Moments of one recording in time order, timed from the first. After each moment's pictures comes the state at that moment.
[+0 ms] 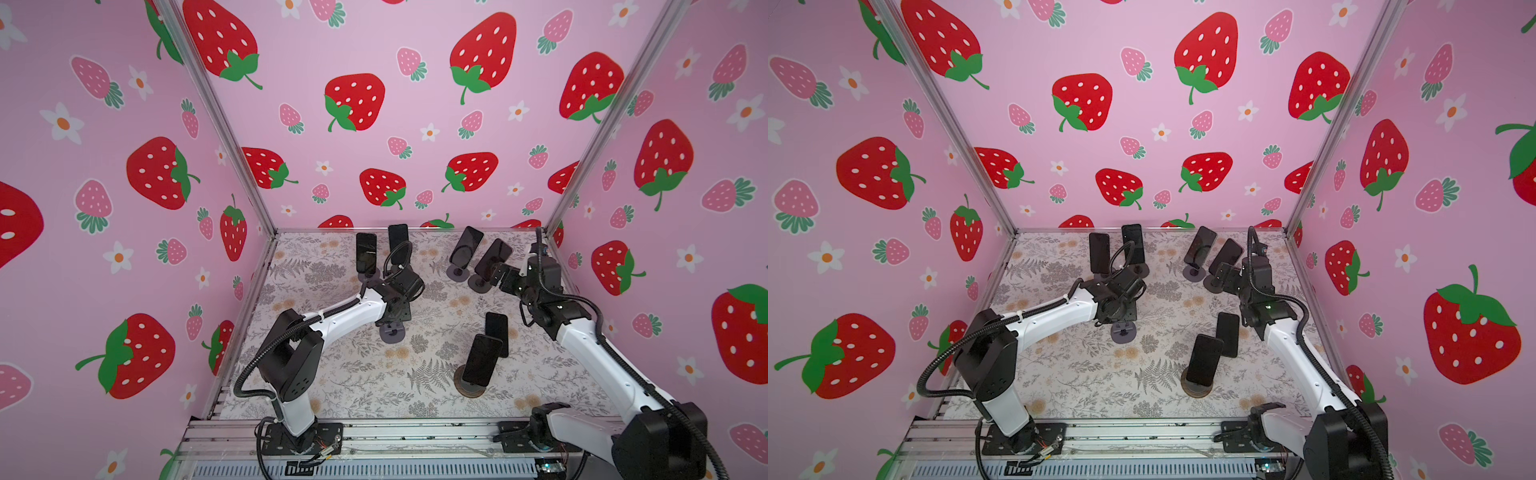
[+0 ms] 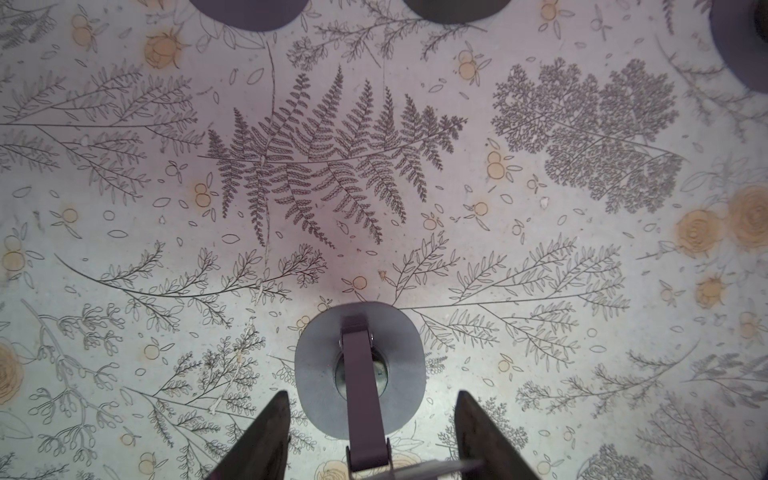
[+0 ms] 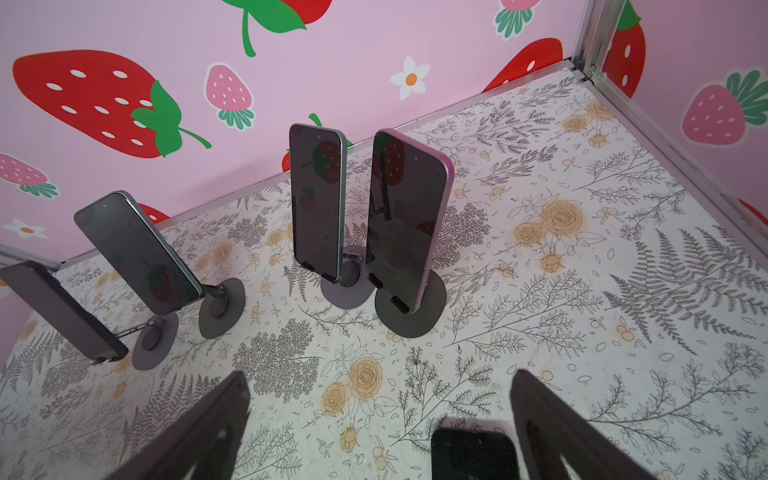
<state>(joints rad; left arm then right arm) -0.74 1.76 1.31 -0.78 -0.27 -0.79 0.30 1.15 0.88 -0.24 0.12 0.43</state>
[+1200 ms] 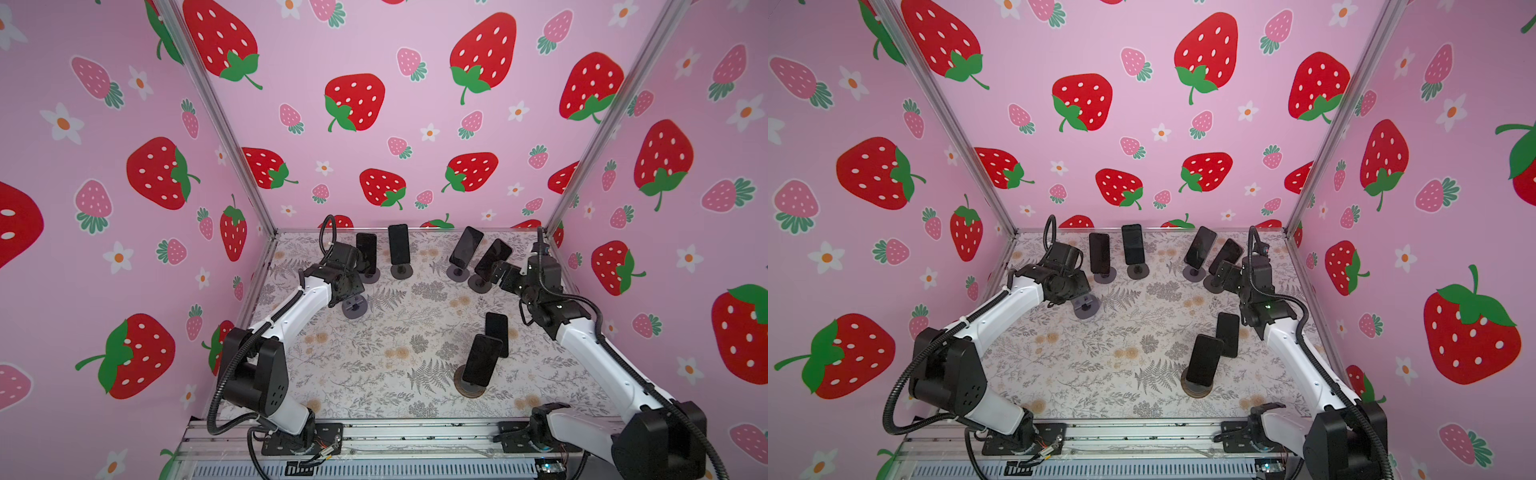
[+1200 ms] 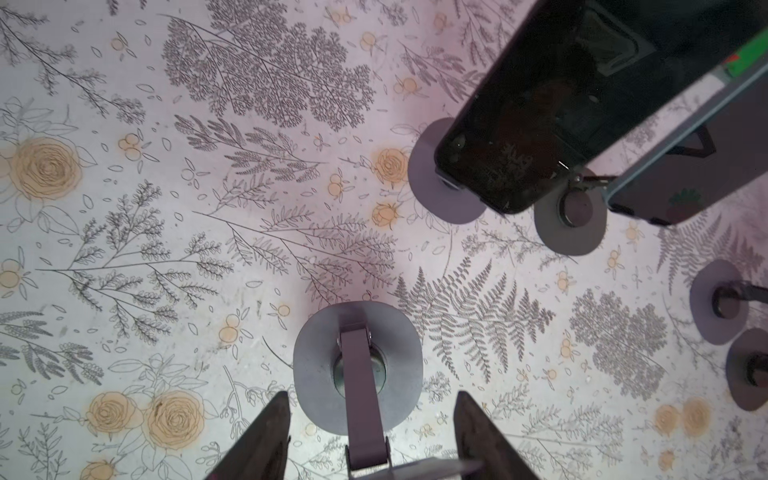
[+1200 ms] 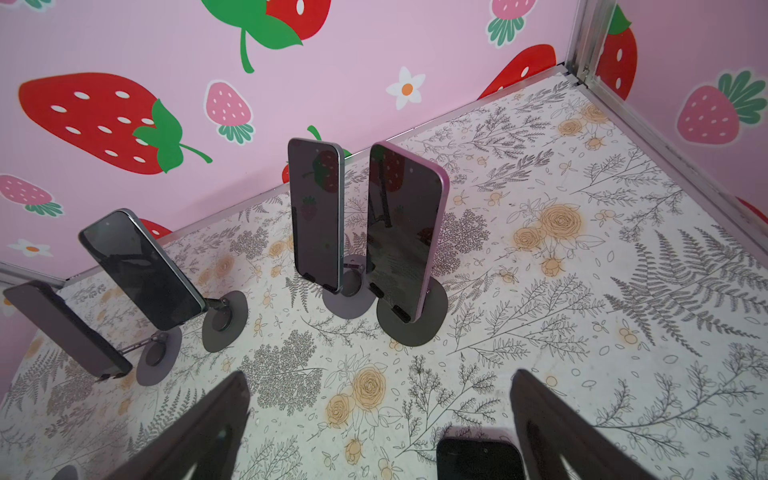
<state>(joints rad) -0.29 1.59 1.23 -0.70 -0.15 -0.68 0.30 1.14 0.88 -0.22 0.14 0.47</state>
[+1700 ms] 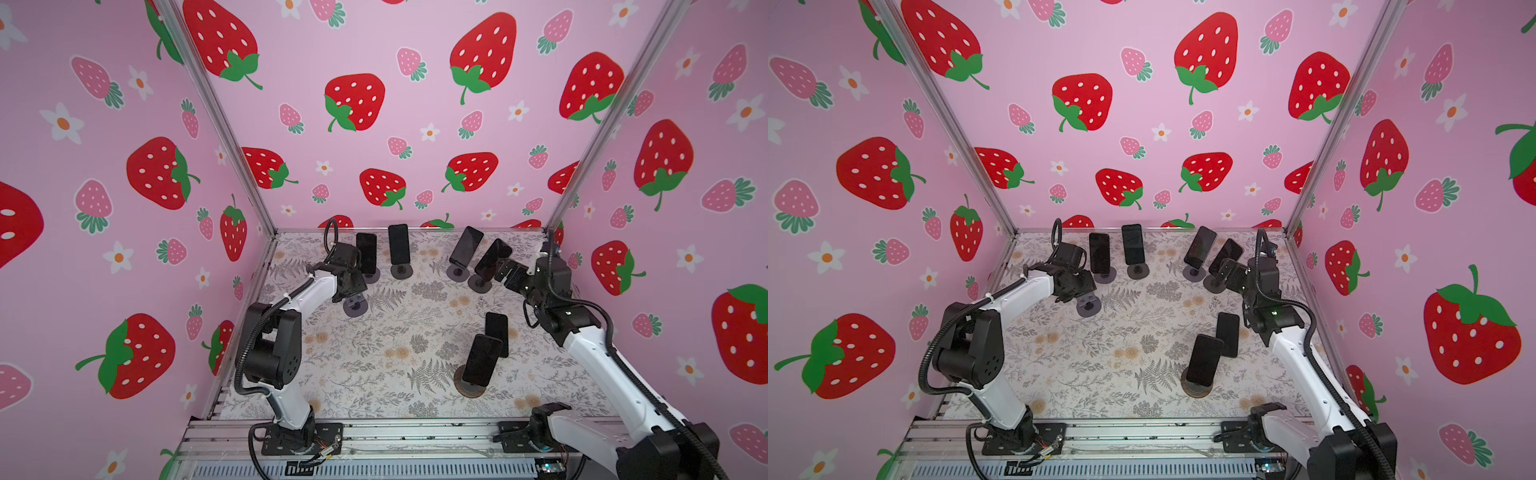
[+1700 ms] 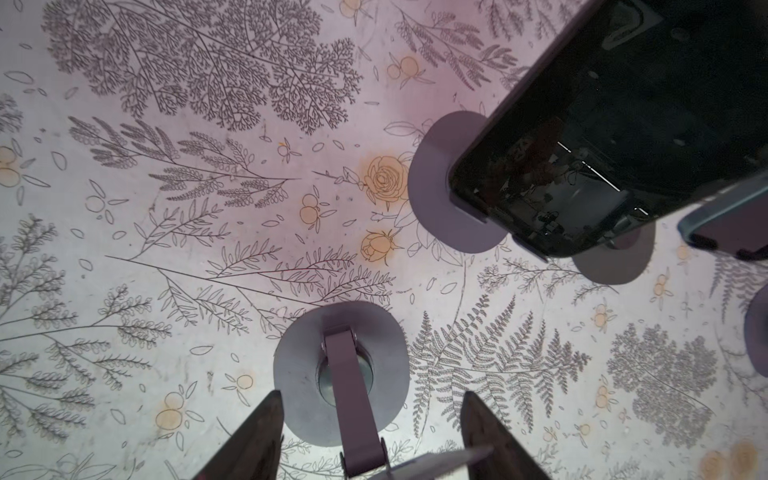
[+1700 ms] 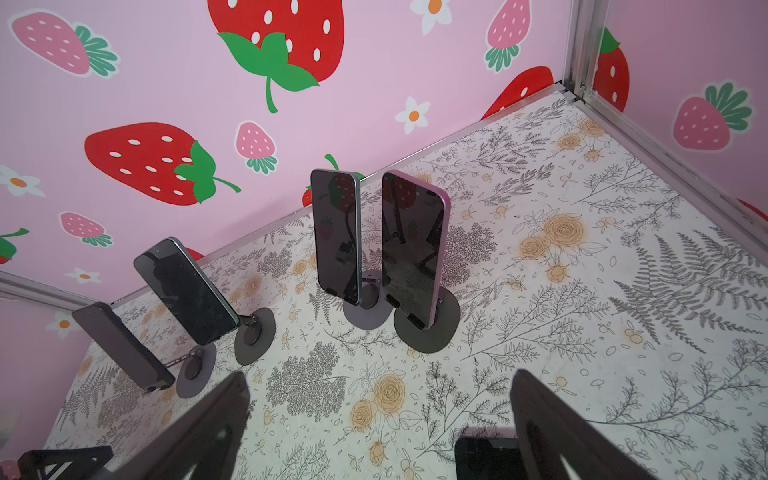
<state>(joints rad) -0.25 1.76 1.25 -0.58 -0.07 -0.62 0.30 1.07 0.88 -0.24 0.14 0.52</state>
